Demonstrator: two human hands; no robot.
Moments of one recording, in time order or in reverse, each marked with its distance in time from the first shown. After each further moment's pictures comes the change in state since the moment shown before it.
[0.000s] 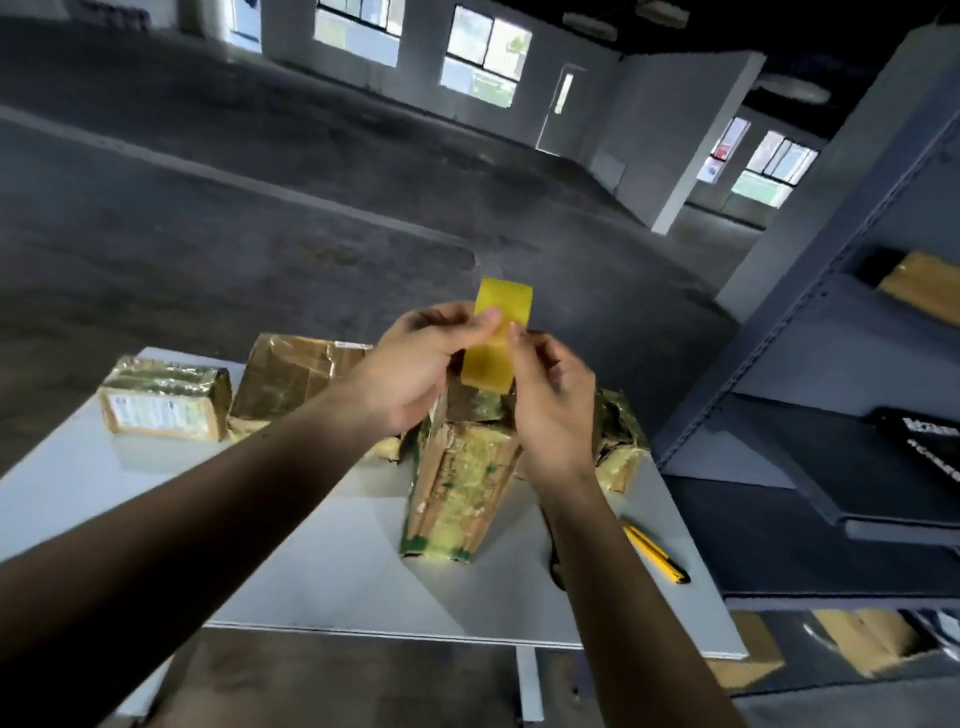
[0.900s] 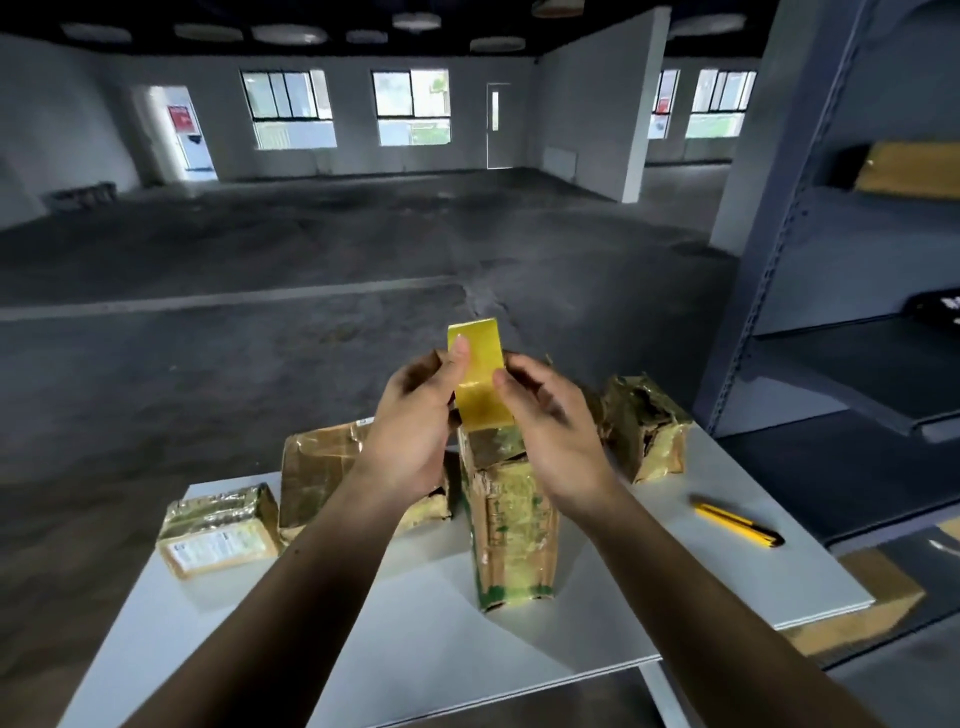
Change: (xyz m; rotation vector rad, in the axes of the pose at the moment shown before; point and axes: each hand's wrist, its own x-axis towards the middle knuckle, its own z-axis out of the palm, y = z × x) left_hand -0.003 0.018 0.010 0.074 0.092 -0.021; right_hand 0.000 0.001 0.006 0.143 -0.049 0.069
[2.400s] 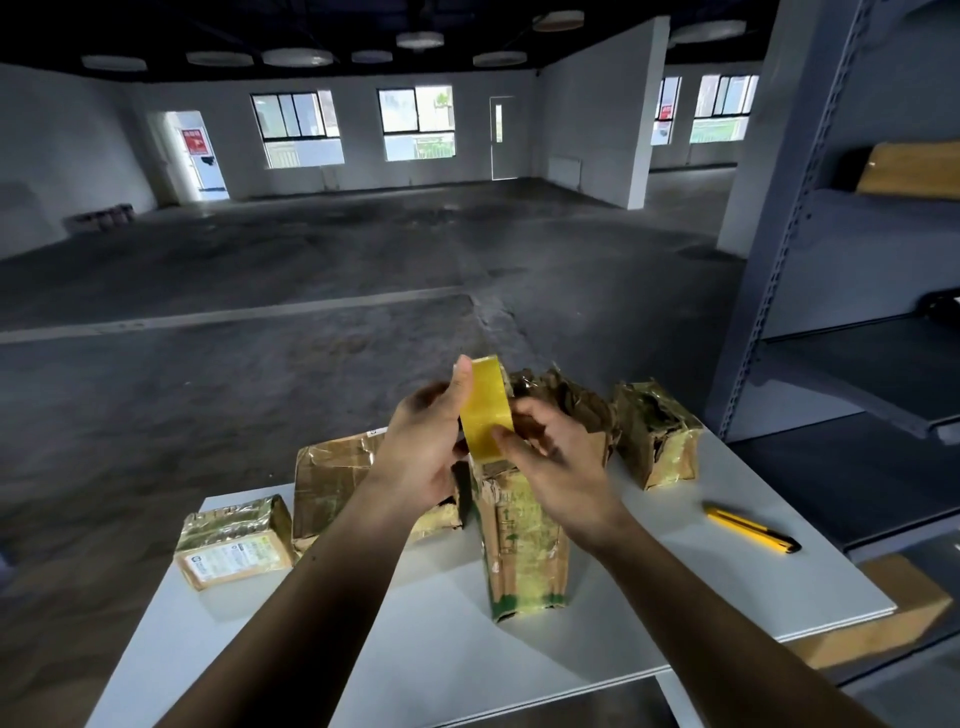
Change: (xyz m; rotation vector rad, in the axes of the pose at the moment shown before) left_hand 0.006 -0.008 -0.009 0.223 0.118 -0.149; right_hand -0.015 0.017 -0.011 -0.112 -0.168 -0.003
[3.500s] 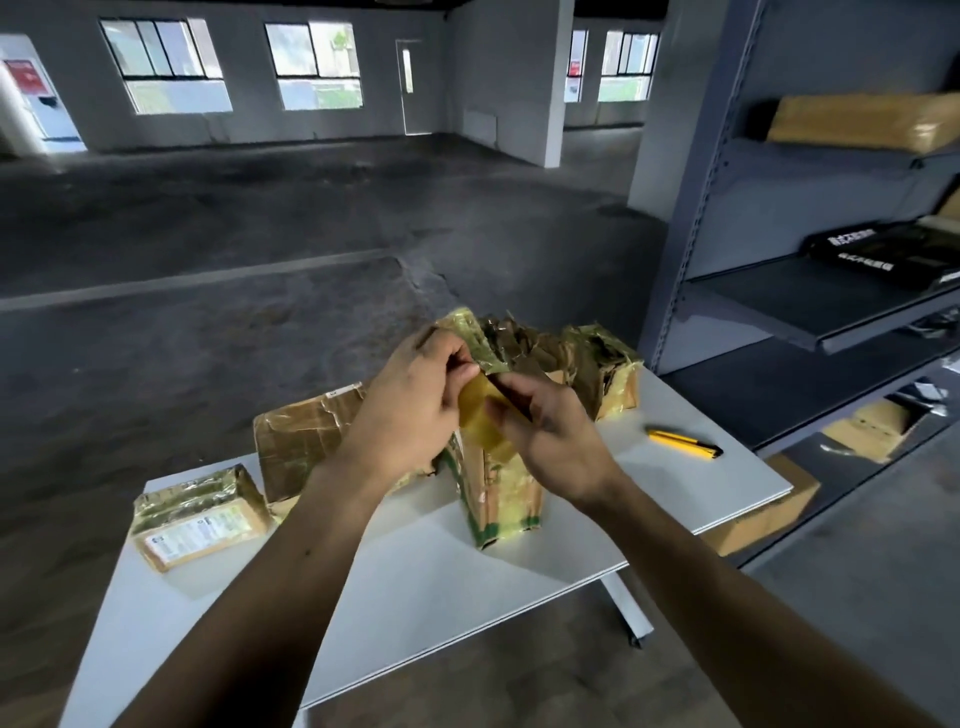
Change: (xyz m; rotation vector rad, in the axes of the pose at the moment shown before) left_hand -0.020 -0.009 -0.055 1.021 -0.166 0.862; right_hand -0.050 -0.023 0.038 -0.188 0.019 -0.011
